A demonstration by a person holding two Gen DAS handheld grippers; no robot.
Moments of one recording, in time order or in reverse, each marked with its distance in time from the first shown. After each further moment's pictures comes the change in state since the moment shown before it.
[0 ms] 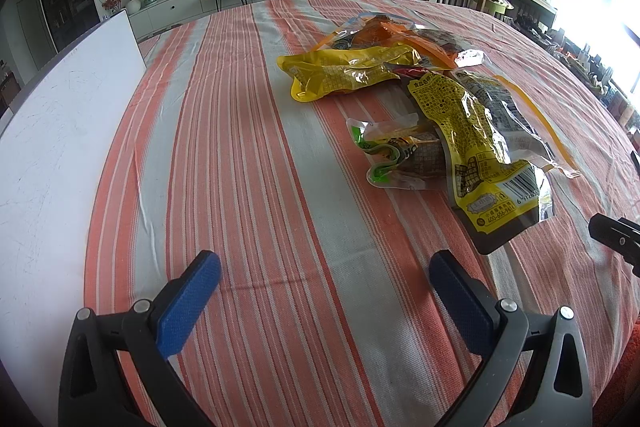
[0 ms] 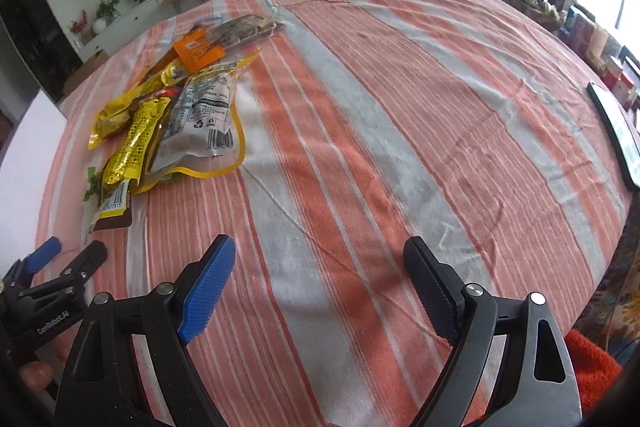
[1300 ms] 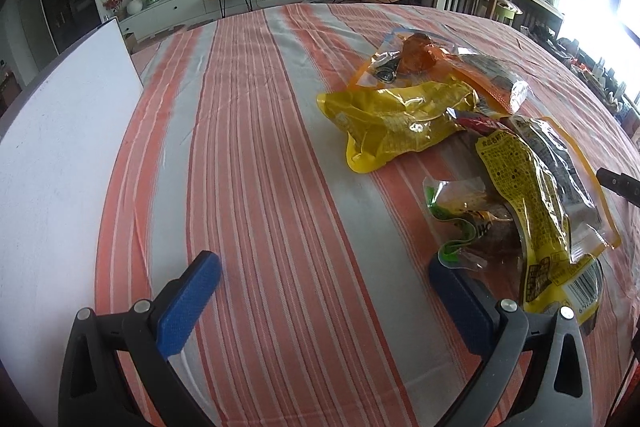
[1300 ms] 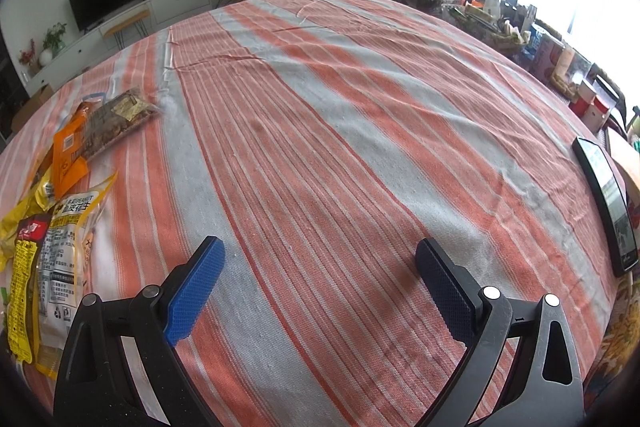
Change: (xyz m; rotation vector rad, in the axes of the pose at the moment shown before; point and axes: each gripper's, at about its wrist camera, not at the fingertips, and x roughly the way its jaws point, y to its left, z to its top) left arm 0.031 0.032 0.056 -0.013 -0.002 0.010; right arm 0.065 -0.054 0.087 0.079 -0.111 -0.209
